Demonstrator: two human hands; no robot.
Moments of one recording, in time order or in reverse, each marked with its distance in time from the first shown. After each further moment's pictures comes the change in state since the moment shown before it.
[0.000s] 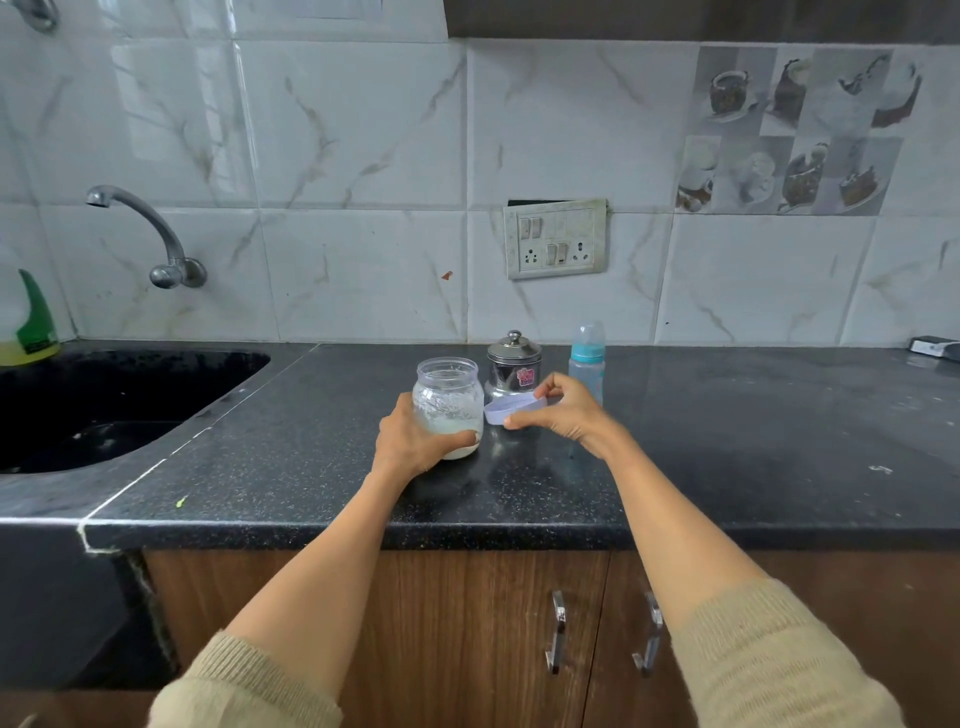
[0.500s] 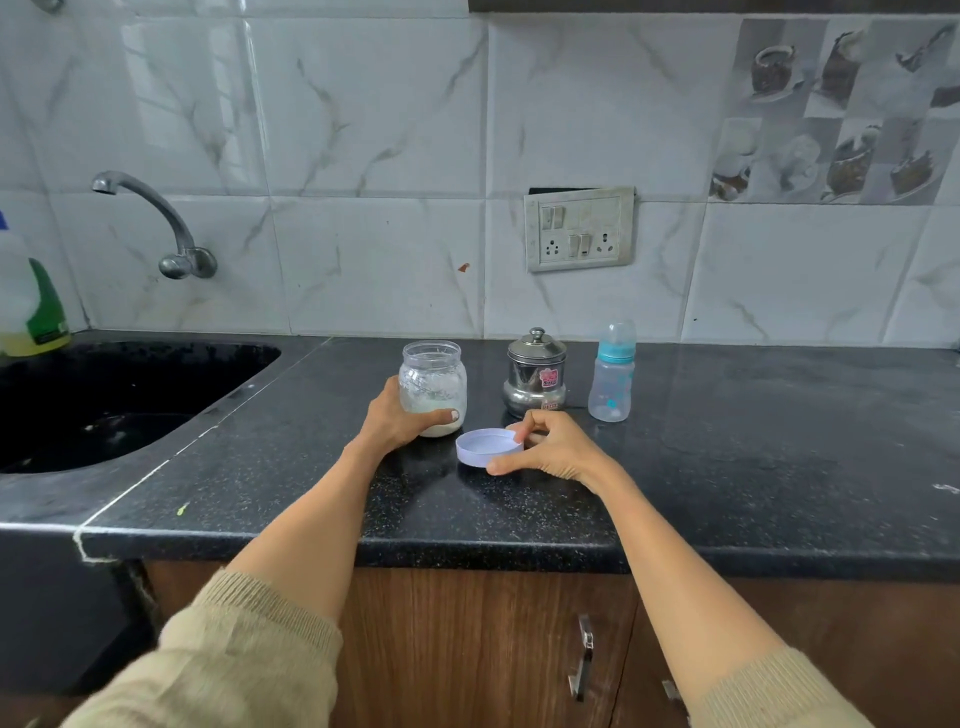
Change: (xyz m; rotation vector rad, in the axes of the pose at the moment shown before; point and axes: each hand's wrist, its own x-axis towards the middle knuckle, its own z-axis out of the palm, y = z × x) left_hand 0.058 -0.024 -0.023 -0.071 -0.094 -0.041; right_hand 0.010 0.020 0.043 0.012 -0.218 -0.014
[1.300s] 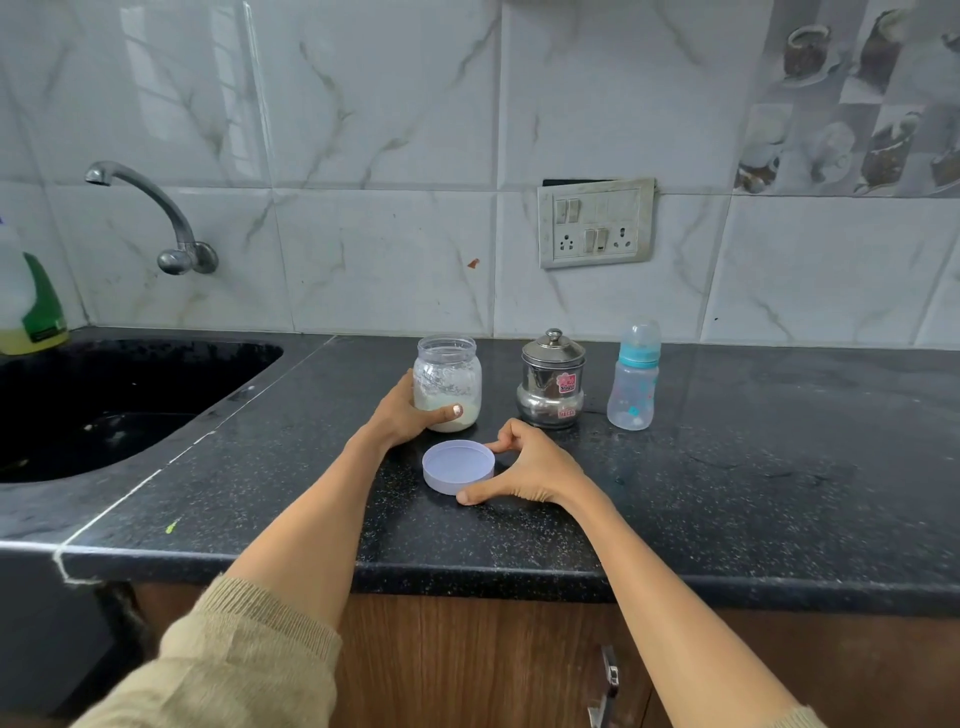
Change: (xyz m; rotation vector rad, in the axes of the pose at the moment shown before) left_hand 0.050 -0.023 0.002 -0.087 -0.156 0.048; right_hand 0.019 -0.003 0.038 -0.254 -0.004 0.025
